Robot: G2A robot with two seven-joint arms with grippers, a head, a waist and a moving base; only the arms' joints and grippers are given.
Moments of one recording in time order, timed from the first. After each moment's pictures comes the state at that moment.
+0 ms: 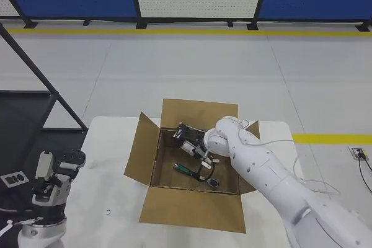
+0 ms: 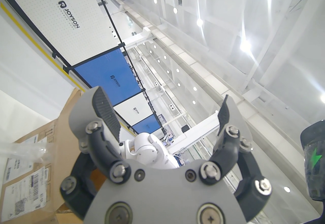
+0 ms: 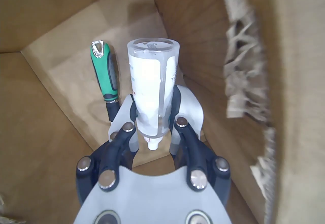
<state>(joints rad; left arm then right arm) 1.55 -1.31 -1.82 -2.14 -0.22 -0.34 -0.20 -0.10 -1.51 0.46 -0.72 -0.81 -0.44 0.91</state>
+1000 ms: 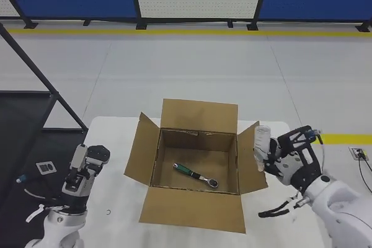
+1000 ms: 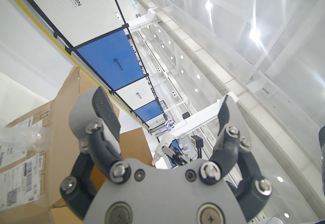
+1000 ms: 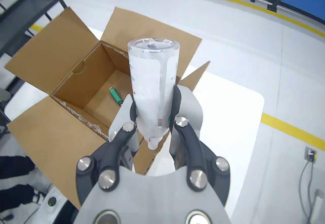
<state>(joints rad) 1.47 -1.30 -1.70 -2.08 -0.14 -0.28 -0.24 -1.21 -1.16 1.63 -2.28 -0.88 -0.07 0.96</state>
